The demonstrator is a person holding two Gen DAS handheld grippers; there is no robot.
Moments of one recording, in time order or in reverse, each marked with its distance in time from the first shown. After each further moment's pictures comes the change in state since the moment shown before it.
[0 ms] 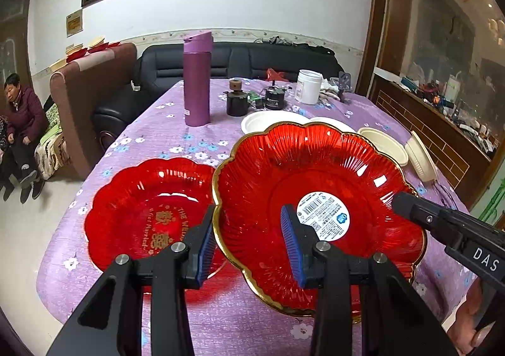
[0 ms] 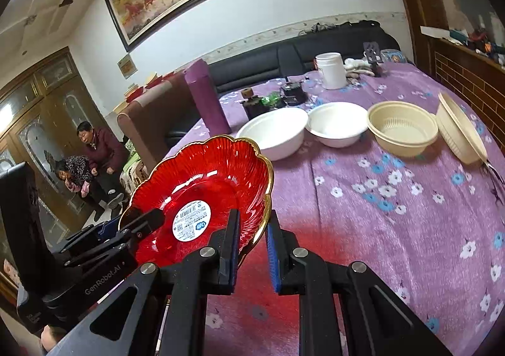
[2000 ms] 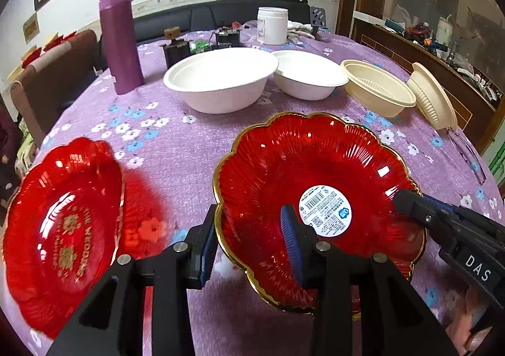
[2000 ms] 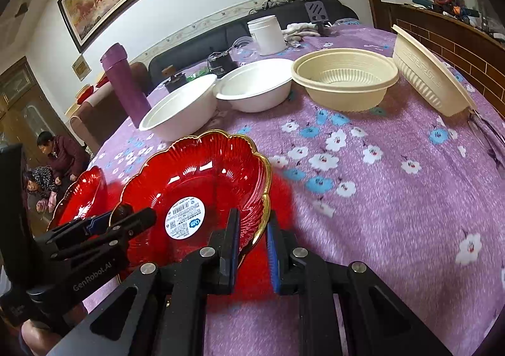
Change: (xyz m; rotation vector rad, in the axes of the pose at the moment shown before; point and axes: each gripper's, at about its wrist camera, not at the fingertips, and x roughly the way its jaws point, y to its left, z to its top) left arm 0.116 -0.075 -0.019 0.151 0.190 -0.048; right arm 0.057 -0.103 -0.029 0.130 0.071 -0.153
